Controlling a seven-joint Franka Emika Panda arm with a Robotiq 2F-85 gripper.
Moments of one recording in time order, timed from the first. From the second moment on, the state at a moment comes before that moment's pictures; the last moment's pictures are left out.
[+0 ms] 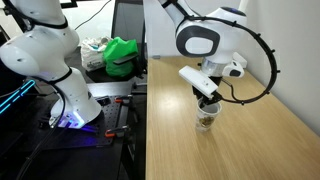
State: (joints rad) arm -0.13 0.29 -0.04 -2.19 0.03 2.44 -0.69
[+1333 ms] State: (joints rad) arm -0.08 0.33 0.05 -2.13 -0.10 2.43 -0.74
